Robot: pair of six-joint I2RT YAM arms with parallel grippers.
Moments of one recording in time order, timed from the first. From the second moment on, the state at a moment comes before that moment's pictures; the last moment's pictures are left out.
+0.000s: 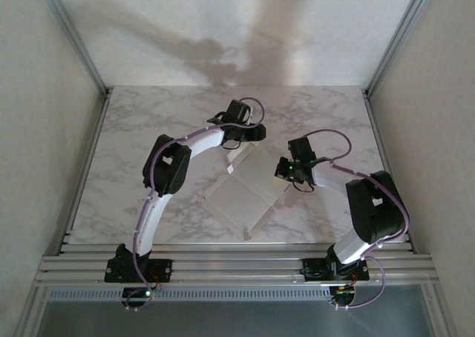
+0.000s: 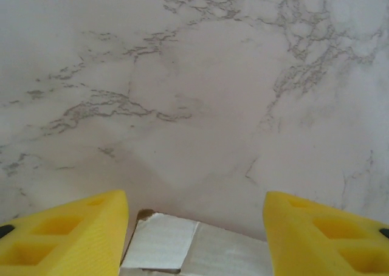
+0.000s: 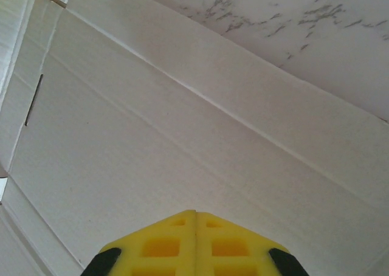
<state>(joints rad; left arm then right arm) -0.54 2.41 1.88 -0.27 0.28 -0.52 0.40 1.60 0.80 -0.19 -0.16 0.61</state>
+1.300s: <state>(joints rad) -0.54 2.42 1.96 -0.41 0.36 -0.44 0.40 1.66 0.81 -0.18 -0.16 0.61</state>
